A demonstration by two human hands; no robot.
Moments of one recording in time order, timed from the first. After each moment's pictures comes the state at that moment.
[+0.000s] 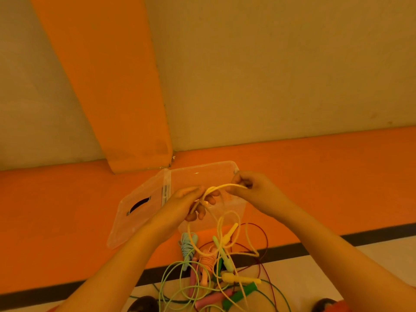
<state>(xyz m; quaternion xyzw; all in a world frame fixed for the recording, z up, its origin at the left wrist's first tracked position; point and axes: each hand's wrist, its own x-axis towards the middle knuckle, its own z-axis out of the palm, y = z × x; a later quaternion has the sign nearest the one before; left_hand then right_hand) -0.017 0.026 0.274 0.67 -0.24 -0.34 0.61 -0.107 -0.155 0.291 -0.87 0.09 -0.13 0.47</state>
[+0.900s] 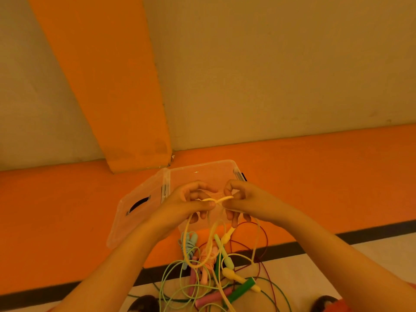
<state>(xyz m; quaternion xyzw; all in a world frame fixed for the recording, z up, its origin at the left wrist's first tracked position) -0.018 0.029 0.281 0.68 -0.27 -0.34 0.59 -0.113 -0.148 0.288 -0.84 0.06 0.06 0.53</state>
